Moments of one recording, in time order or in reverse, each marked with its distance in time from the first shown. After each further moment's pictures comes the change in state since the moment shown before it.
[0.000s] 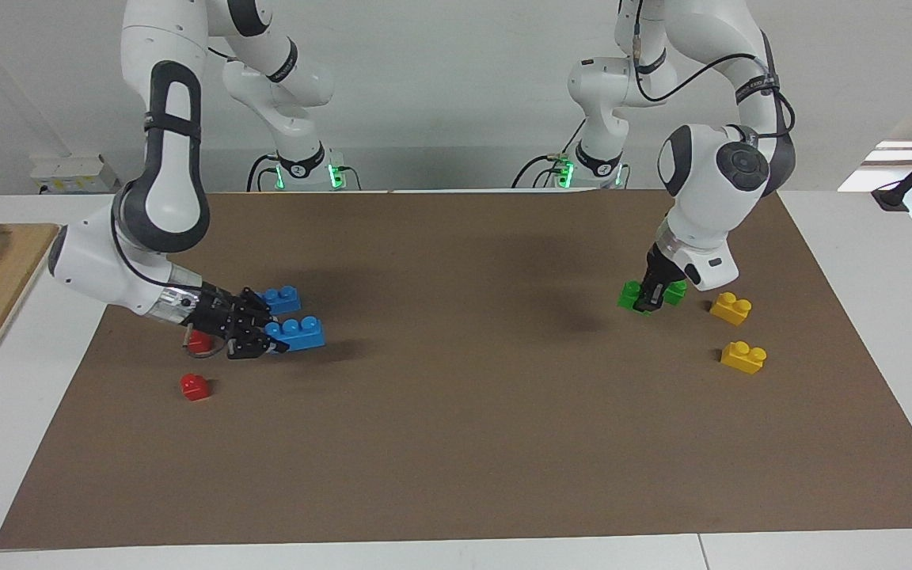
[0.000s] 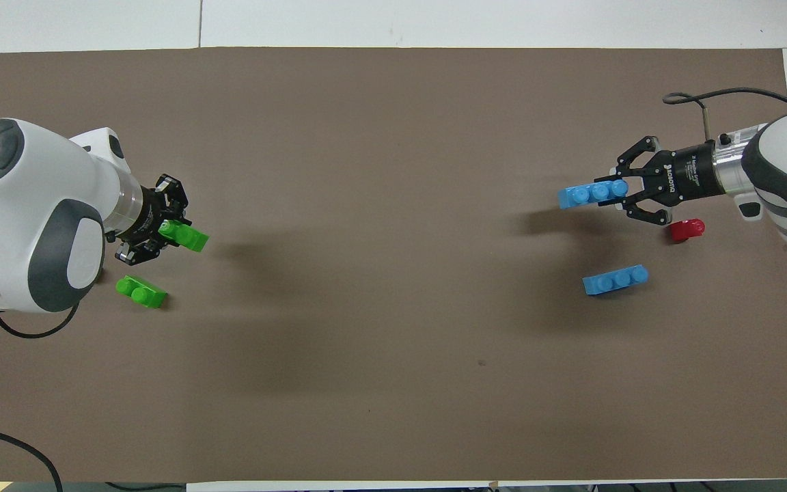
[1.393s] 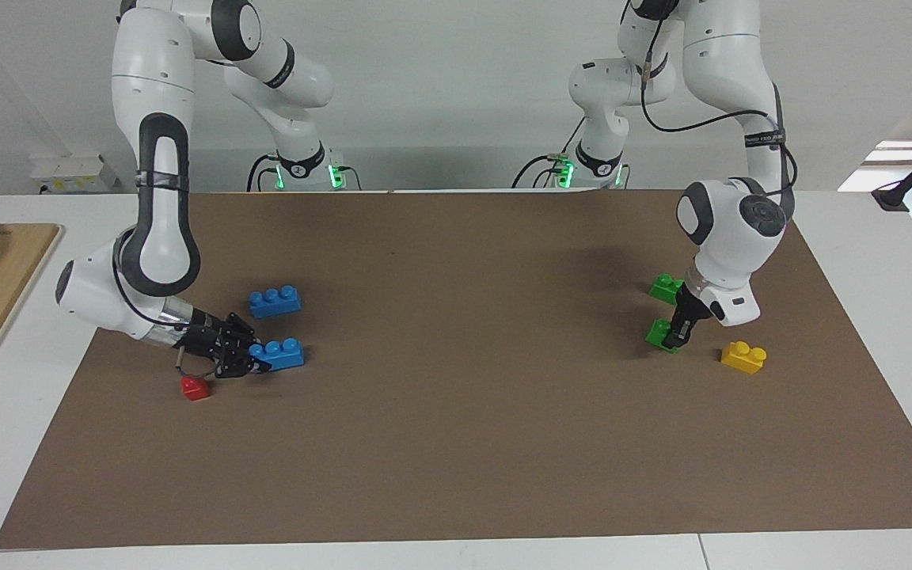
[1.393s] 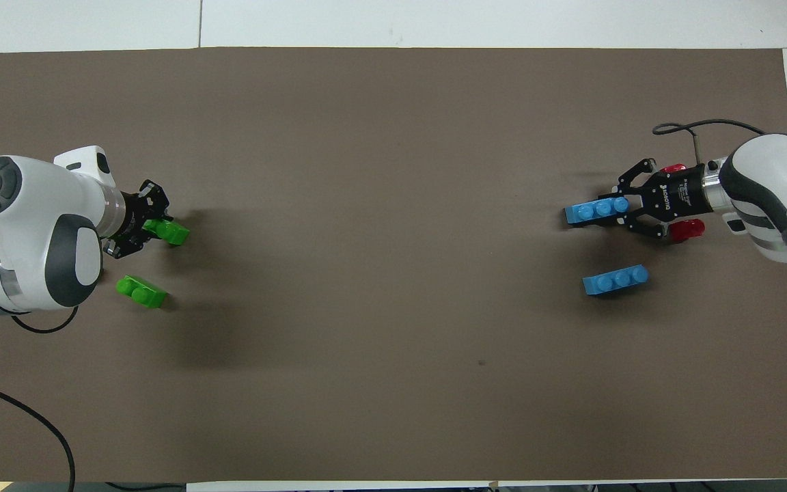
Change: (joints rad) left arm 0.114 0.132 -0.001 -0.081 0.000 0.295 0.194; right arm -0.040 0.083 0.006 -0.054 -0.004 0.116 -0.140
